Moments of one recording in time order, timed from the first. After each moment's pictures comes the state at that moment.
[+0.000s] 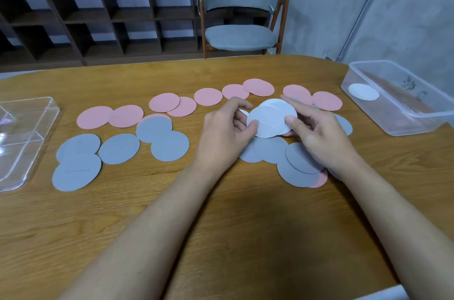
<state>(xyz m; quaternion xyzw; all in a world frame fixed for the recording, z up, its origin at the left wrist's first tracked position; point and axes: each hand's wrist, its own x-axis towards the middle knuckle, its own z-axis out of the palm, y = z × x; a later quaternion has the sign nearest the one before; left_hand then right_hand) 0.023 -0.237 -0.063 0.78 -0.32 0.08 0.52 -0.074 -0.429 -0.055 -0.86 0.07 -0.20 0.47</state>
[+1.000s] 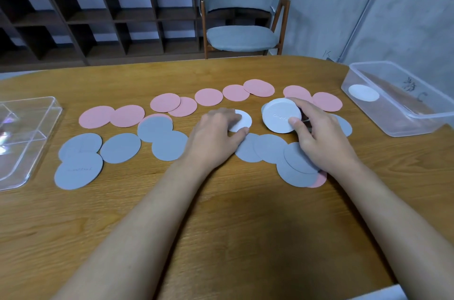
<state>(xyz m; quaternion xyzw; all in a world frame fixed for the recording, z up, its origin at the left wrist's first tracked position) 0.037 -0.221 -0.063 0.89 -0.33 0.04 0.32 -0.076 -0.433 -0.056 -0.93 0.09 -0.22 0.28</state>
